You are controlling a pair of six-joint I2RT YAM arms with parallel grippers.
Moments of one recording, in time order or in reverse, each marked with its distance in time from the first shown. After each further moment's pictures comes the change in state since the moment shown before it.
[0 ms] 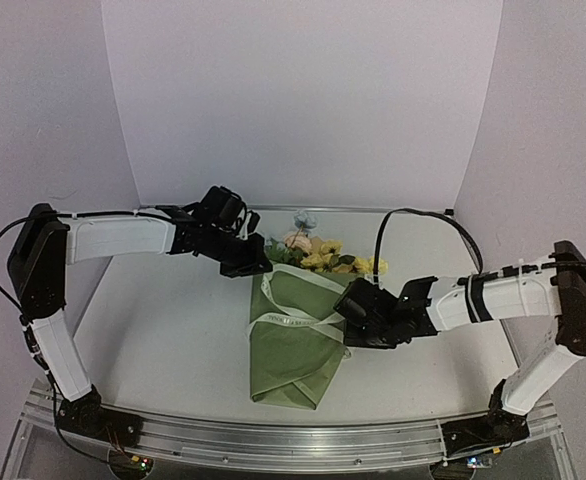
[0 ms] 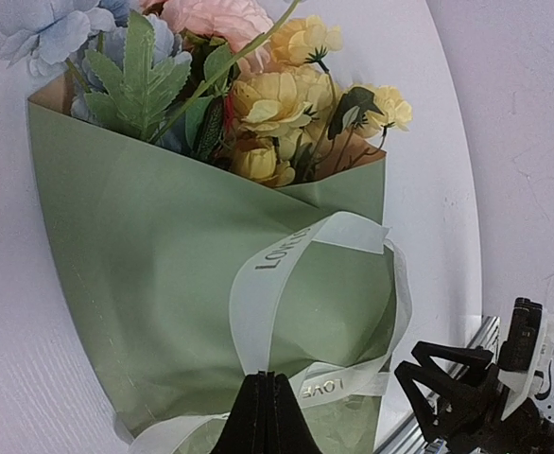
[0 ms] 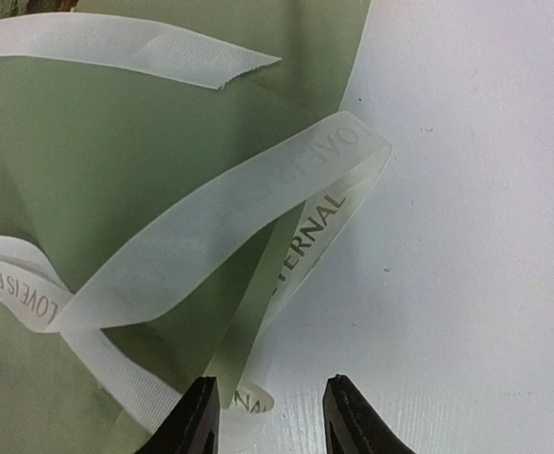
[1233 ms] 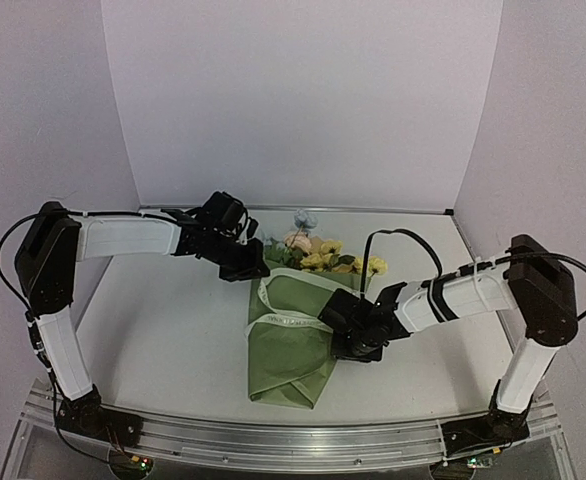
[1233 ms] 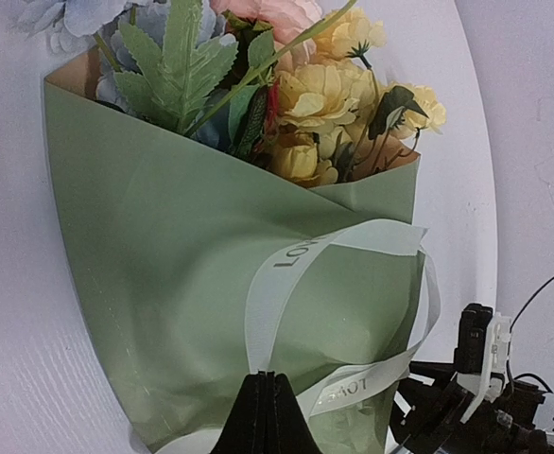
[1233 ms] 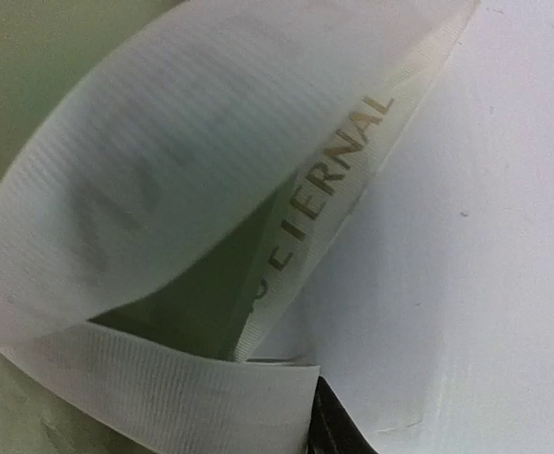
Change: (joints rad) left arm 0.016 0.050 0.000 0.001 -0.002 -0.003; right arm -0.012 0.180 0.041 0.017 -0.140 0.091
